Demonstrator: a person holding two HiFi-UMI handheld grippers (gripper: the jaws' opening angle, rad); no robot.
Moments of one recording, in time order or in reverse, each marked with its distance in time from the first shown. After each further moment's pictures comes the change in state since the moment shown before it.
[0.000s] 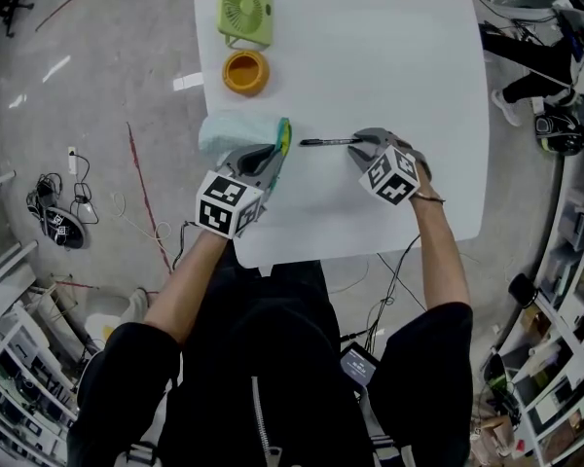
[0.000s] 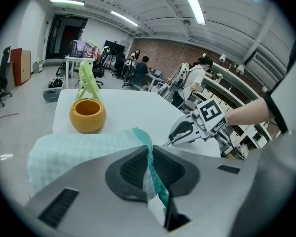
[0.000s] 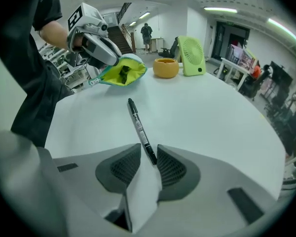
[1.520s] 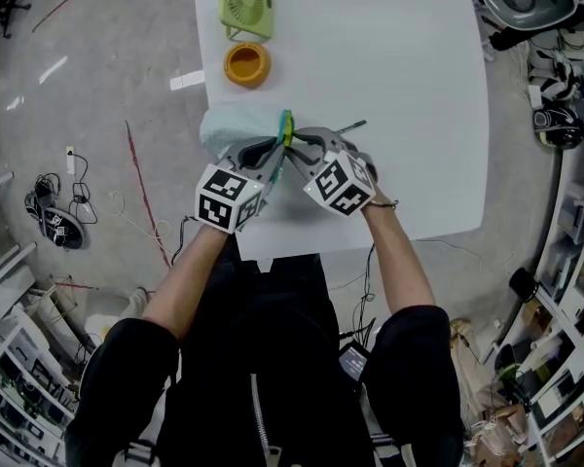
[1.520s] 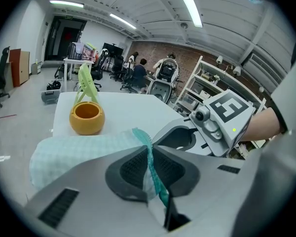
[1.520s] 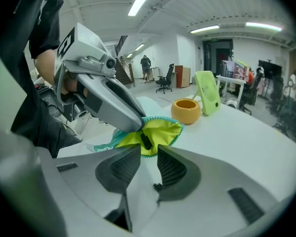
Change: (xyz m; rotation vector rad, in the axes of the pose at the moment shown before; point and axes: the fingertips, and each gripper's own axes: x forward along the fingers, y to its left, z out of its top) left arm -0.012 -0.005 0.004 0.014 -0.031 -0.025; right arm 0.005 0.069 0.146 0.101 -0.336 0.031
